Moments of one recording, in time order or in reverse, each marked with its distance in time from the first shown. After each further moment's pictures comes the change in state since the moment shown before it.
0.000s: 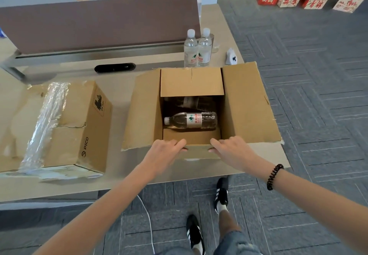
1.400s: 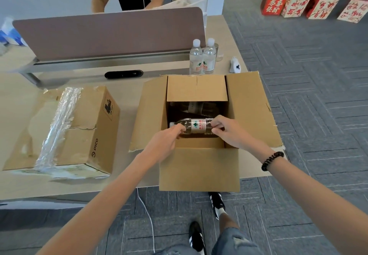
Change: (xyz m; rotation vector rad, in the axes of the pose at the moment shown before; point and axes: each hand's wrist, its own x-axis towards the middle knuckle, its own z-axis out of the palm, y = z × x) left_hand 0.015 -0.026 -0.014 -0.521 -0.028 -0.271; right_hand 0.037 0.027 -0.026 0.982 0.039 0.378
